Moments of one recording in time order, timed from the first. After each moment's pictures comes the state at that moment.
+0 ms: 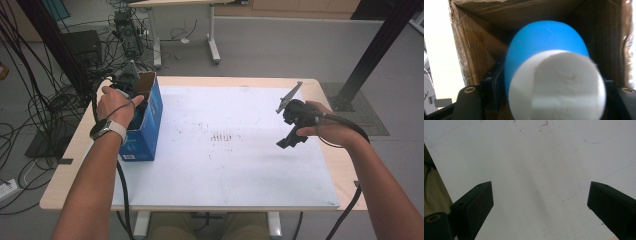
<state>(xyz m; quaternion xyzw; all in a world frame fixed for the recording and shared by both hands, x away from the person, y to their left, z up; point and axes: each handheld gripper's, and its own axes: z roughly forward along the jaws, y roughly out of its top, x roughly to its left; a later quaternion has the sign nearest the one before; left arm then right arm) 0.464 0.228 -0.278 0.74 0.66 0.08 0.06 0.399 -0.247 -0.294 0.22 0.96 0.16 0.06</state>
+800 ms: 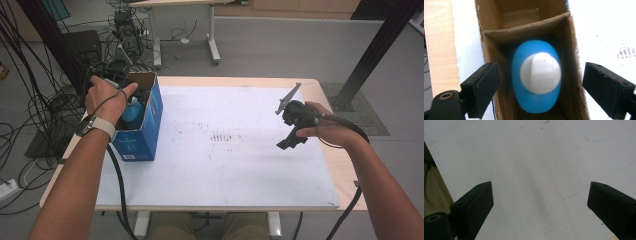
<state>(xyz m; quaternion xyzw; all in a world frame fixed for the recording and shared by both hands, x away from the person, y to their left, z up) 0.450 0.236 -0.228 0.75 0.64 0.10 0.14 0.397 -0.247 -0.295 0.22 0.96 0.15 0.06</state>
